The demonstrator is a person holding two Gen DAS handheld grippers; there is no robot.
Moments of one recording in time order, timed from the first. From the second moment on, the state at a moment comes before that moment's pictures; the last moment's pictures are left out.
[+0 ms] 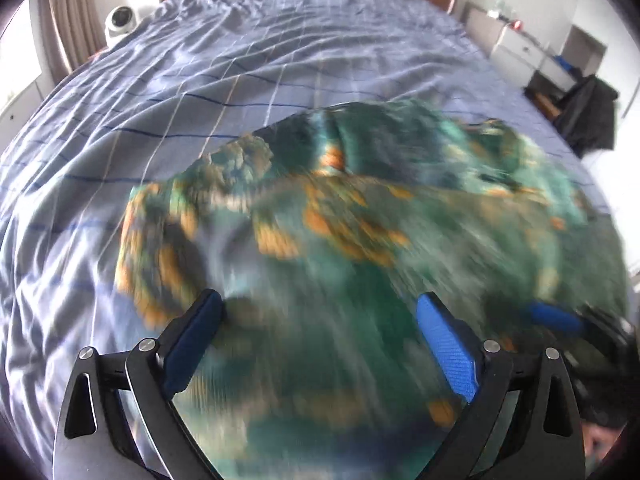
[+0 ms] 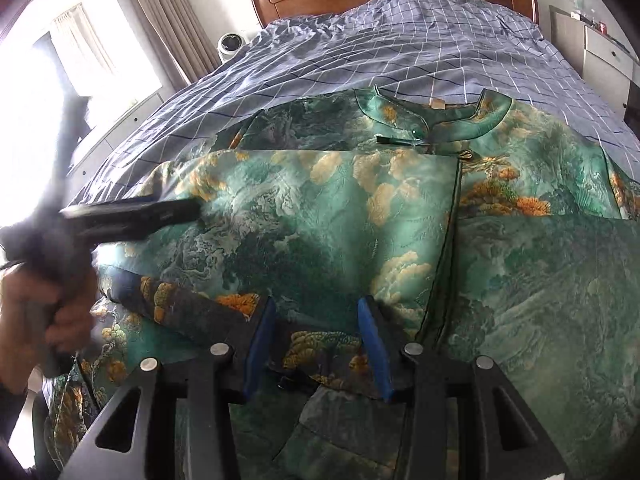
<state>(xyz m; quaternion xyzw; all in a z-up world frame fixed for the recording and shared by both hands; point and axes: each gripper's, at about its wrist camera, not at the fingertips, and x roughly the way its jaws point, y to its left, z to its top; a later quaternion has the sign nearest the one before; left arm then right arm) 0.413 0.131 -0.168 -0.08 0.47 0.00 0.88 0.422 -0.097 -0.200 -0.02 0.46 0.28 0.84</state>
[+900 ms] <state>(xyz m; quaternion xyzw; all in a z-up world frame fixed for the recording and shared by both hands) 0.173 0.066 -0.123 -0.01 0.41 -0.05 0.91 0.235 -0.173 -0.095 -0.14 0.32 0.21 0.91</state>
